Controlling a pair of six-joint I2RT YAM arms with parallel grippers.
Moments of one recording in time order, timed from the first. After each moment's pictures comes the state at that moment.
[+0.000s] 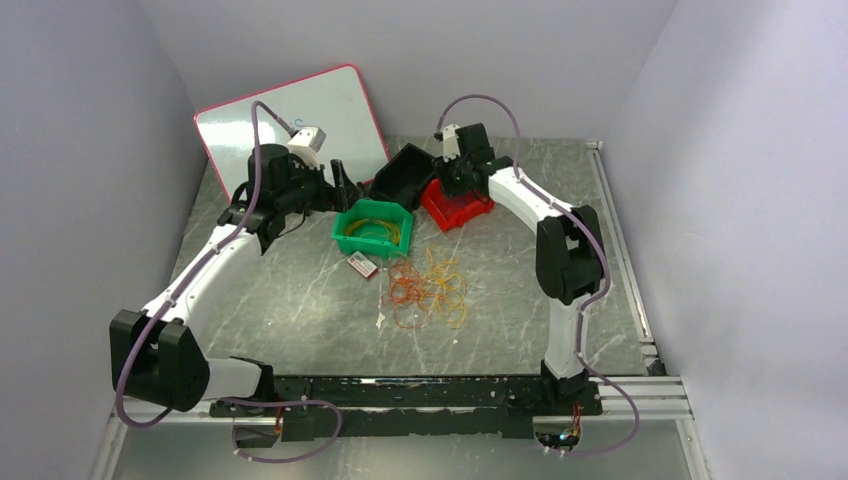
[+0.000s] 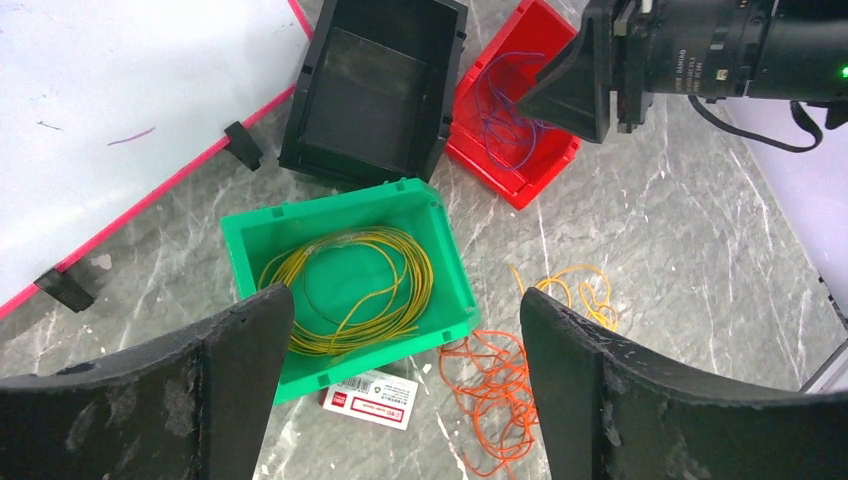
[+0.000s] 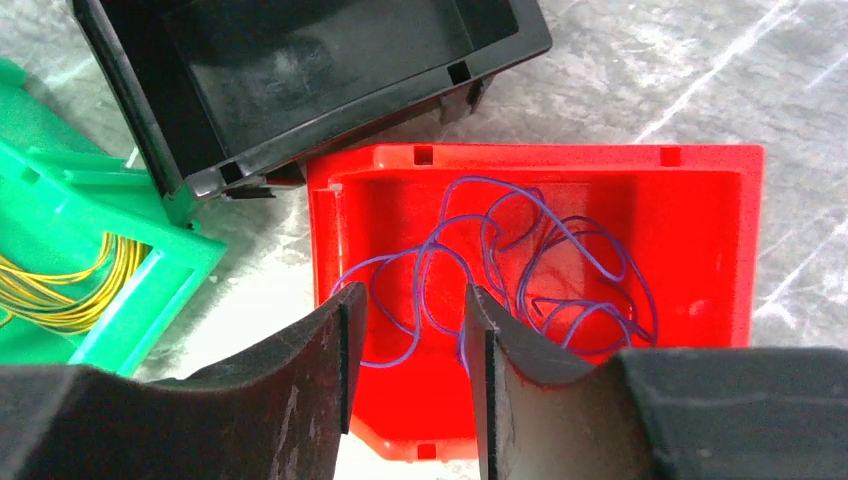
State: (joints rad) left arm -0.26 1.31 1.05 -0.14 0.34 -0.25; right arm 0.39 2.01 1.60 -0.37 -0.11 -0.12
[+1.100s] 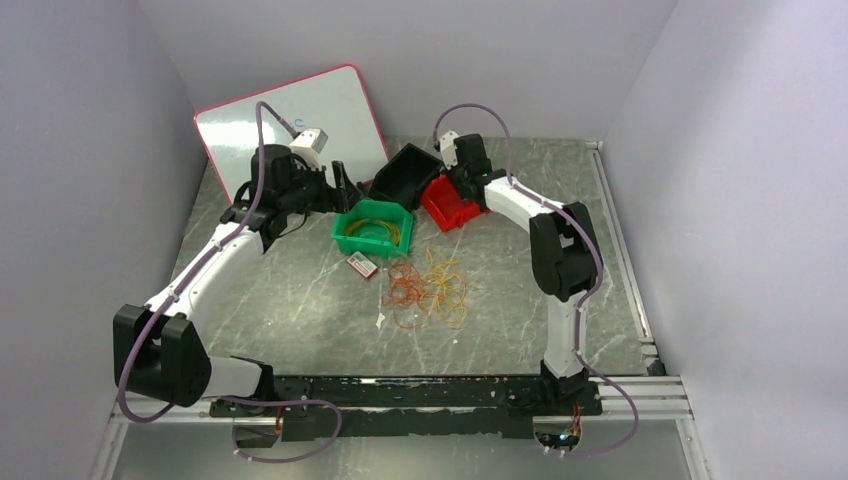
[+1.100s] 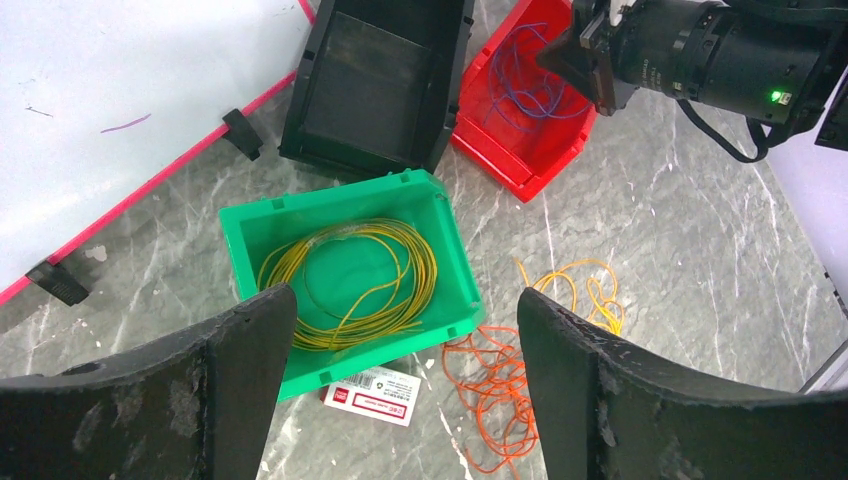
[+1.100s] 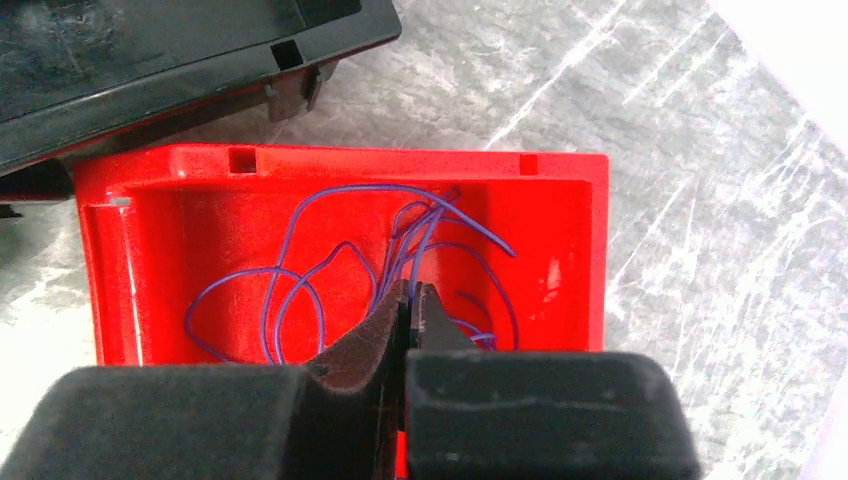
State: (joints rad) left arm -0.26 1.34 1.05 -0.15 0.34 -0.25; right arm 0.39 2.05 1.51 -0.17 0.14 -0.35
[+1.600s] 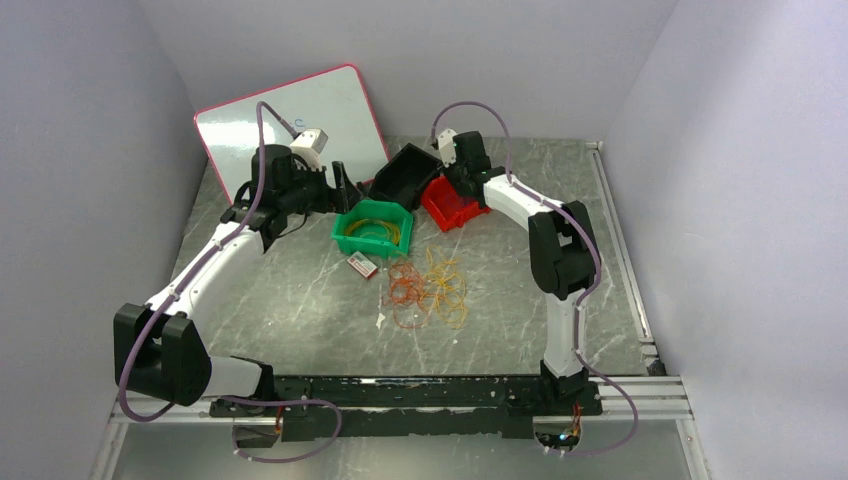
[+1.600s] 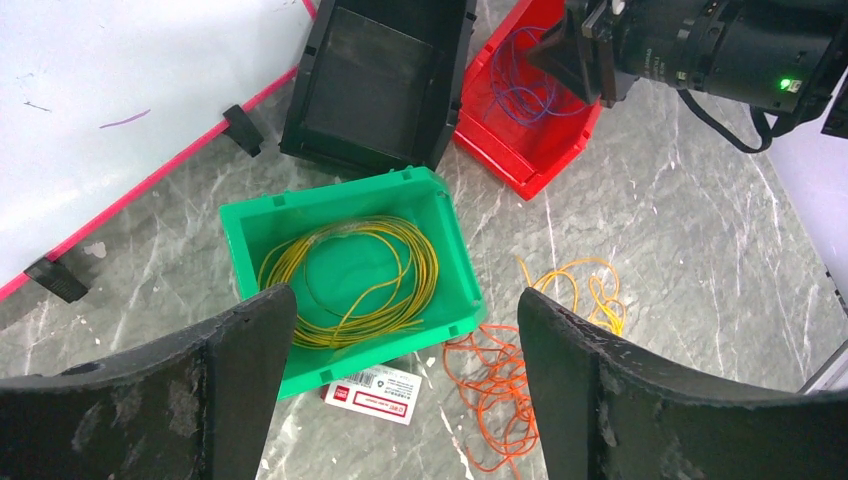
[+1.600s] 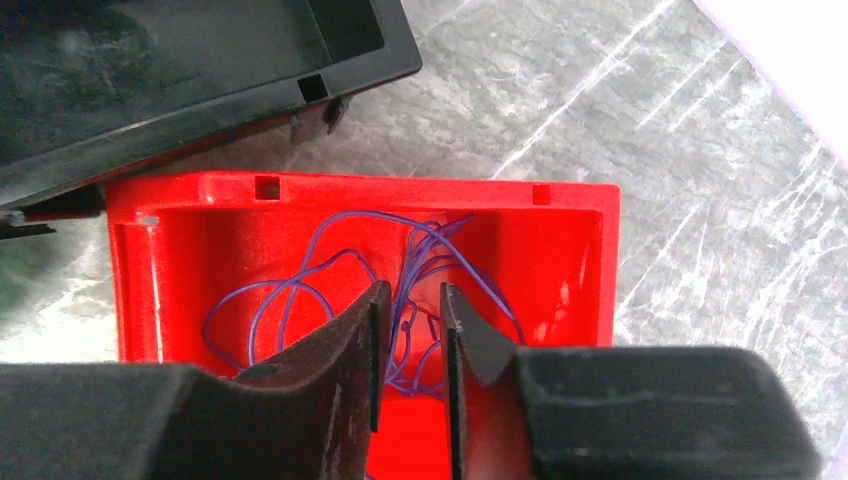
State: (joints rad) left arm -0.26 1.34 1.05 -0.15 0.34 -0.25; right arm 0.39 2.08 1.55 -0.18 0.11 -0.37
